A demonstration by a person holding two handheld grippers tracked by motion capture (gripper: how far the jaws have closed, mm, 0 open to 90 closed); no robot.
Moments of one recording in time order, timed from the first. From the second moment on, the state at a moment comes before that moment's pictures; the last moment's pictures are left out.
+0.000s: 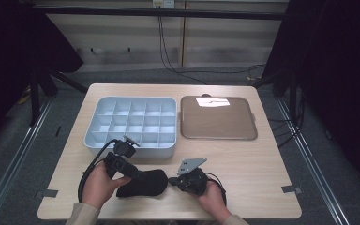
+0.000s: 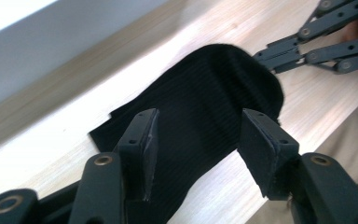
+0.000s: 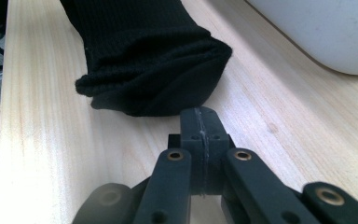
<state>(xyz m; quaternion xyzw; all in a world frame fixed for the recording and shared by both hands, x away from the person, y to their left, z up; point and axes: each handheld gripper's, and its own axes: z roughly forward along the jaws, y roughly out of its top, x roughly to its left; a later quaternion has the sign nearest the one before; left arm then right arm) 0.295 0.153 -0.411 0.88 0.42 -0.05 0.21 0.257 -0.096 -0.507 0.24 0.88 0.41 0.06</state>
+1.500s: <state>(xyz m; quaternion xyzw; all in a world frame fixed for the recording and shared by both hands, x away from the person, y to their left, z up) 0.285 0.207 -0.439 0.85 0.47 -0.03 0.22 0.255 -0.096 -0.507 0.24 0.88 0.41 0.06</state>
